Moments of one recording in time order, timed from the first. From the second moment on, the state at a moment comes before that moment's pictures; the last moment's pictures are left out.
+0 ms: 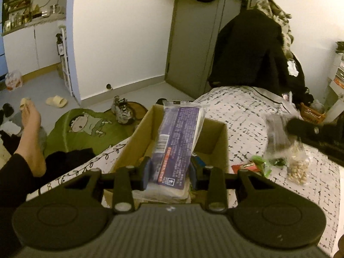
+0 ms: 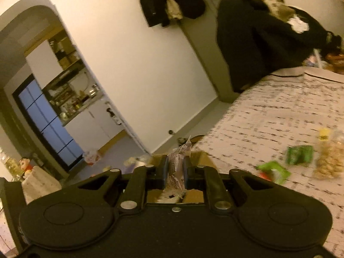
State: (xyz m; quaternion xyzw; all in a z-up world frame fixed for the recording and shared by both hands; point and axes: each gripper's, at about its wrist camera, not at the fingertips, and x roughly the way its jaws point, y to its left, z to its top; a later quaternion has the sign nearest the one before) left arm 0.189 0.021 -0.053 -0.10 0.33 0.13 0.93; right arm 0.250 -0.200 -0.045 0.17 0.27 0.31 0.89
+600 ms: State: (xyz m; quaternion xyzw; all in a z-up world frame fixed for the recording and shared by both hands) left arm 0.212 0.038 -0.078 -0.11 0.33 0.15 0.93; right arm 0.283 -0.148 -0.070 0.17 0.31 0.32 0.88
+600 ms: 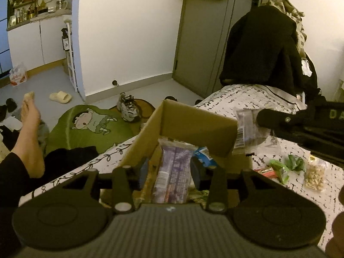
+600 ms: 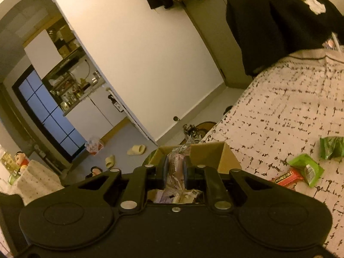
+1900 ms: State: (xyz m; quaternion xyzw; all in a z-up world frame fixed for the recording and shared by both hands) left arm 0.181 -0.005 -0.035 -0.09 0.31 0.17 0.93; right arm 0.261 -0.208 -0.041 0.15 0.28 0.21 0.93
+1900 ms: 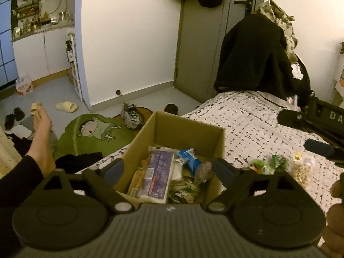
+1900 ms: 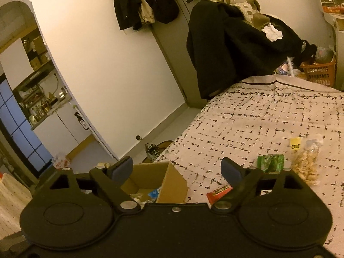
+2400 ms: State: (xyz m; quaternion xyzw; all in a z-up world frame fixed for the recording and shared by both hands) left arm 0.176 -0.029 -0.015 -0.12 0.32 0.13 0.93; right arm 0.259 -0.248 -0.026 0.12 0.30 0.21 0.92
